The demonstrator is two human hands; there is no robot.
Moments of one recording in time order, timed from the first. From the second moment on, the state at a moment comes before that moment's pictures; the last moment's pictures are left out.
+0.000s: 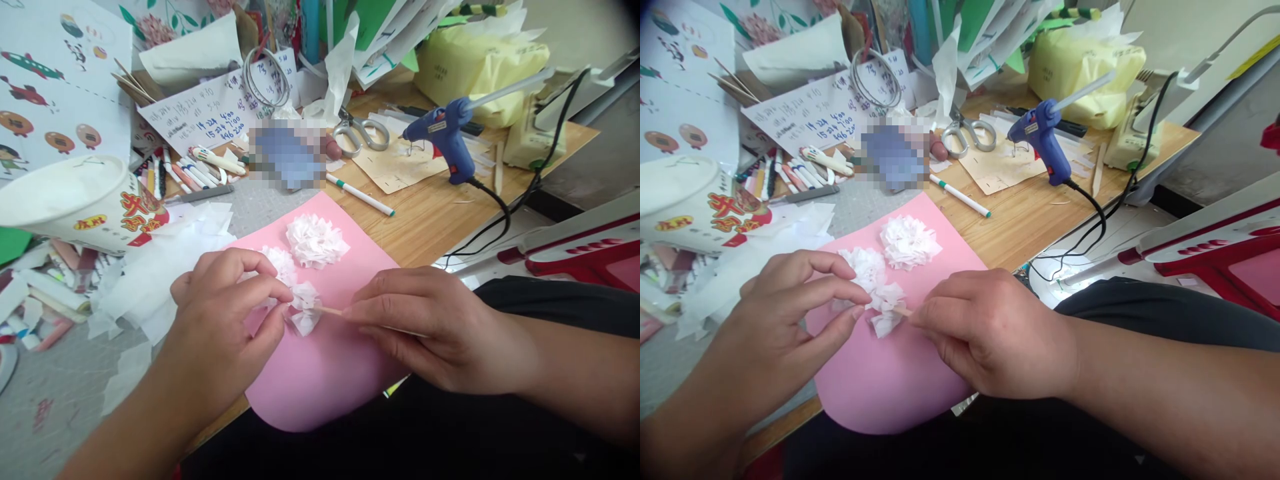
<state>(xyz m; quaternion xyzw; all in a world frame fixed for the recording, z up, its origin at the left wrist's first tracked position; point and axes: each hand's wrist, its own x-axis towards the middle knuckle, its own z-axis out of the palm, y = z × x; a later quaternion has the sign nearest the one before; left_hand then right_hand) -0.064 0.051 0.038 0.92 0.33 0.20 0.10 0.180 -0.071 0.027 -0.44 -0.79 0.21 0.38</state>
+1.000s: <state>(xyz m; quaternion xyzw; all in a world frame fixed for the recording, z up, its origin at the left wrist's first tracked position) -0.065 0.053 0.033 0.94 0.27 0.18 0.12 0.181 -0.070 0.043 -0.44 -0.78 0.19 0.41</state>
